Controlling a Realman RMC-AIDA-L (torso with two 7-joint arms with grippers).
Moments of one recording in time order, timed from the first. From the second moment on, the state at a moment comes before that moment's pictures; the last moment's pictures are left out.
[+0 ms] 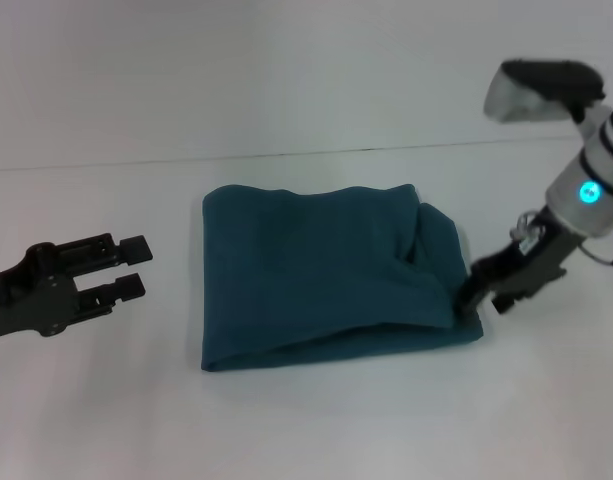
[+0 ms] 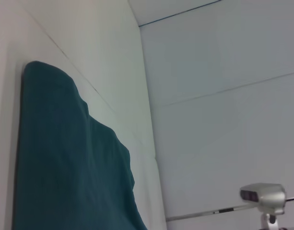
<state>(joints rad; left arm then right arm) -0.51 -2.06 0.45 0.75 2.04 1.72 -2.51 1.04 1.93 -0.94 -0.52 -2.78 -1.43 2.77</state>
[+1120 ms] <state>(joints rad) -0.51 -2.06 0.44 0.75 2.02 1.72 -2.51 0.98 2.02 -0.87 -0.54 -2.47 -1.26 2.71</state>
